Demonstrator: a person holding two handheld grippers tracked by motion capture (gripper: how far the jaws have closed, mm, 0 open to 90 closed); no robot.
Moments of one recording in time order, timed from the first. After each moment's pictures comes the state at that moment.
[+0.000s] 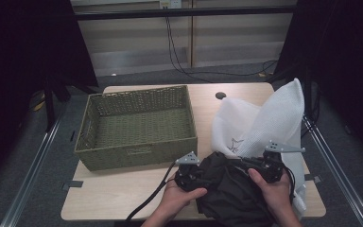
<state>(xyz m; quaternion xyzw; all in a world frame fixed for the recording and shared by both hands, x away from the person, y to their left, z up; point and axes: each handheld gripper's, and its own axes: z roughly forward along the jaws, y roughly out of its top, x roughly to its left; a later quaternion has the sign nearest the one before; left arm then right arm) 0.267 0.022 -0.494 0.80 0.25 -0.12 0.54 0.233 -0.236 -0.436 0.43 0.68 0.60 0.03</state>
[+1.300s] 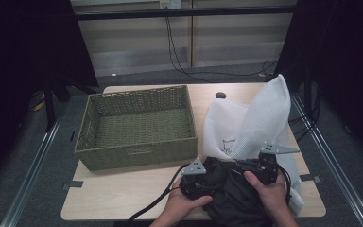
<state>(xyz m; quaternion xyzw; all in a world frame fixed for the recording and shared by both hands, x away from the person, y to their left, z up) 0.248 0.006 -0.493 0.80 0.22 -0.08 0.56 0.232 -0.225 -0.437 0.40 0.68 0.61 0.01</state>
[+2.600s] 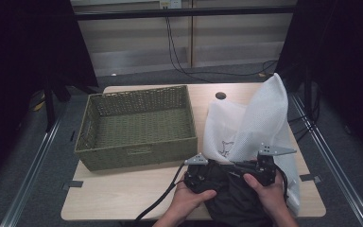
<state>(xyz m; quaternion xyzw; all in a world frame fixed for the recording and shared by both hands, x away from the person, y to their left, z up) 0.266 -0.002 -0.503 0.78 0.28 -0.13 0.54 0.234 -0.224 -0.445 0.37 0.69 0.62 -0.02</state>
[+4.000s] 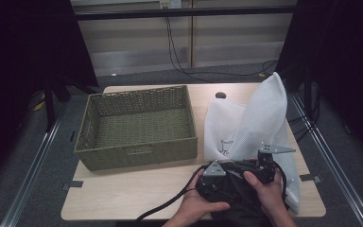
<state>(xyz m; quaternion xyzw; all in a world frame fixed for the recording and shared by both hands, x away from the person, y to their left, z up) 0.241 -0.033 -0.495 0.84 0.21 -0.05 0.50 0.239 -0.226 -0.449 0.38 0.67 0.64 -0.04</state>
